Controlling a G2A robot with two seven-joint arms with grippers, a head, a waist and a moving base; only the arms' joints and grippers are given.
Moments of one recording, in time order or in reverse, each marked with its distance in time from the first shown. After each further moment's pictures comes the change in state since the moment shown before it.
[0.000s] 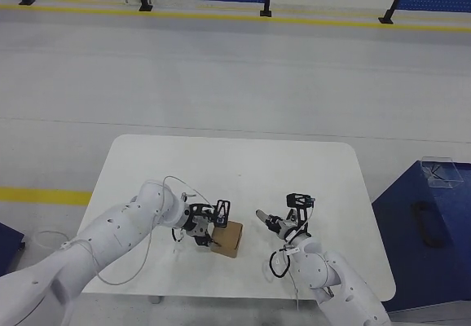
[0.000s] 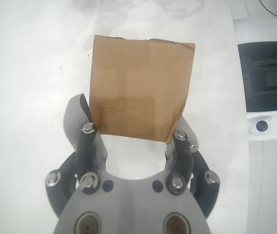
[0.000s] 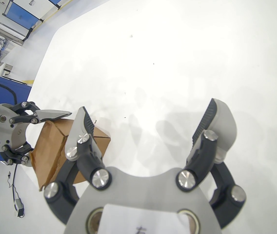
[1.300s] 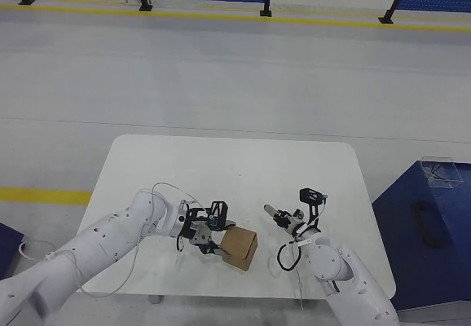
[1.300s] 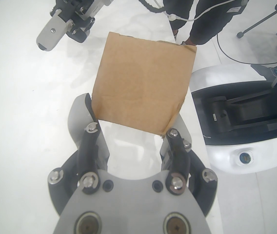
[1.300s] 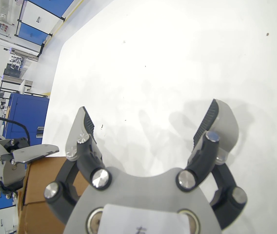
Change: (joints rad) left arm 0.042 0.098 0.000 -0.149 -0.107 0.000 0.185; right arm -0.001 -0.002 0.089 0.000 0.153 -0.003 0.080
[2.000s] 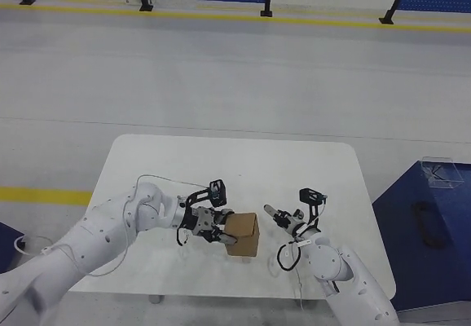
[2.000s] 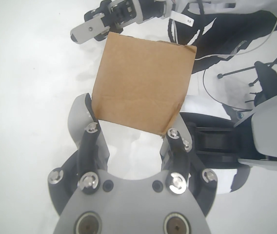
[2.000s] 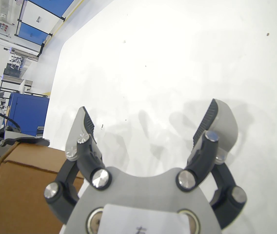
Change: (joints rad) left arm -0.037 0.005 0.000 -0.012 -0.901 0.065 -0.735; right arm 0.000 0.000 0.000 0.000 -0.001 -0.001 -0.001
